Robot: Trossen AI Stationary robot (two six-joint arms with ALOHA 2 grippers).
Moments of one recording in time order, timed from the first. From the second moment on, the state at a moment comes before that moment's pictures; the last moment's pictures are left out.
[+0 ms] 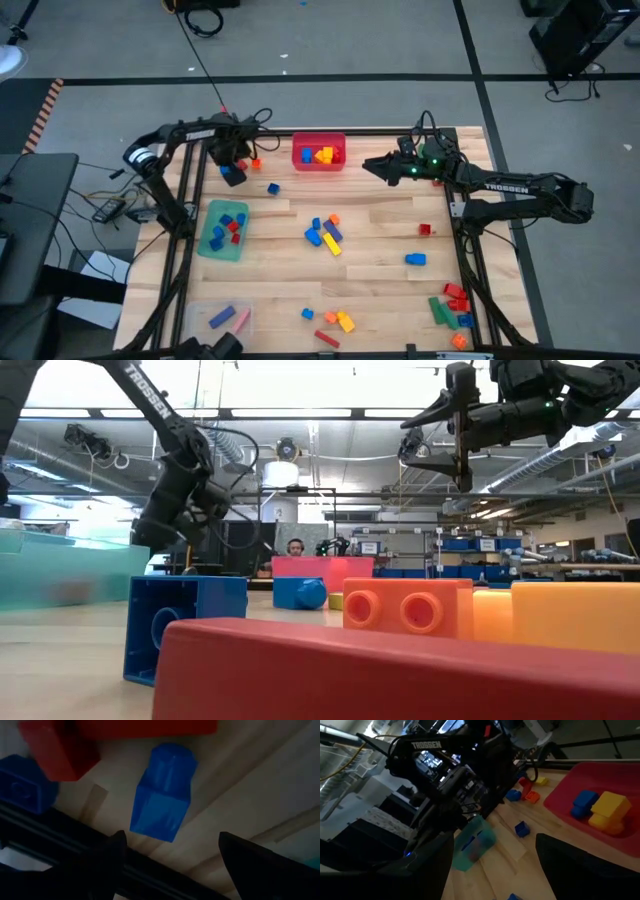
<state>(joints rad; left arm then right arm) 0.89 1.72 1.05 -1.13 -0.24 0.24 -0.46 1.01 0.49 0.39 -0.25 0.79</state>
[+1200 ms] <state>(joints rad) 0.90 1.77 1.05 -1.09 -0.23 0.30 -0.39 1.01 0.49 0.39 -0.12 0.79</state>
